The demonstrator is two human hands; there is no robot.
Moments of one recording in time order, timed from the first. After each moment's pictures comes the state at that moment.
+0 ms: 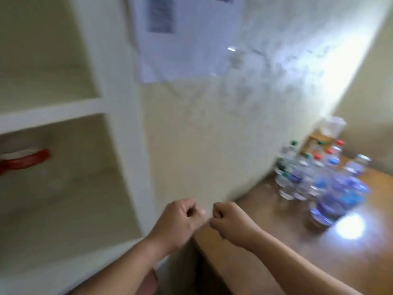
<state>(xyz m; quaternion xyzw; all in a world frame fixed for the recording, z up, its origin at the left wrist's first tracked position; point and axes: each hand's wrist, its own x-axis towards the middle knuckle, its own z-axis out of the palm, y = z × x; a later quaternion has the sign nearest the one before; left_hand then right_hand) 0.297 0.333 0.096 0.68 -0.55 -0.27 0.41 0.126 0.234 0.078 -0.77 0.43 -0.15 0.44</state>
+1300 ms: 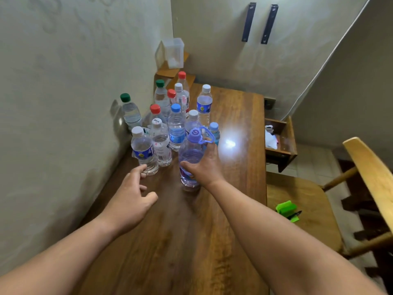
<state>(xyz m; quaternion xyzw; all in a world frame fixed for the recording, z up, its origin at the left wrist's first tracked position) 0.016 -0.015 -0.027 0.61 -0.69 -0.35 0.18 -0.224 -0.065 -0.086 -0.51 0.72 -0.40 0.25</state>
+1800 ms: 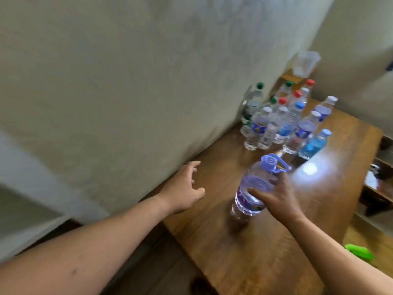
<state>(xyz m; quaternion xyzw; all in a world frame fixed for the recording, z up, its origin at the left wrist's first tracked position) 0.178 0.203 -0.006 0.69 -0.59 -0.36 0.23 -0.115 0.137 -0.041 -0.62 0.61 -0.33 0.37</state>
